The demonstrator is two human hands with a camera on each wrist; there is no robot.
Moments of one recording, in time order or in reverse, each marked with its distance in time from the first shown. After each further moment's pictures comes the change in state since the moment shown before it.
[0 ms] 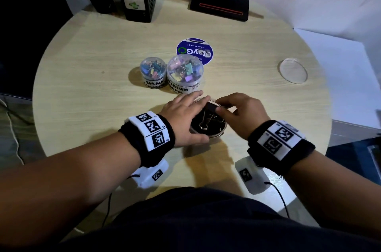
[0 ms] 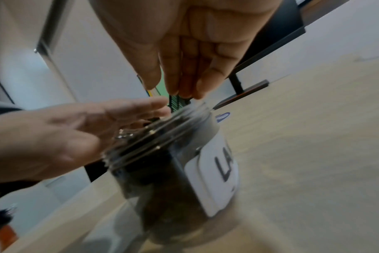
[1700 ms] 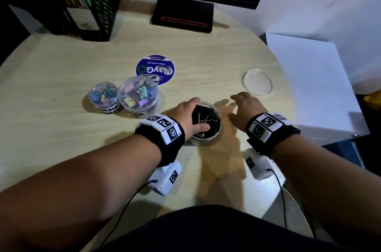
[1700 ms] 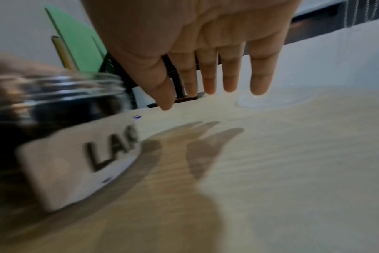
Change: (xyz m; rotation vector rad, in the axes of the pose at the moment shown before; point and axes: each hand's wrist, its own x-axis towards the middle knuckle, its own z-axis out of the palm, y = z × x) left_hand 0.118 0.076 0.004 -0.313 0.026 -0.227; right_hand 0.066 0.138 -0.063 -0.402 -0.181 0.306
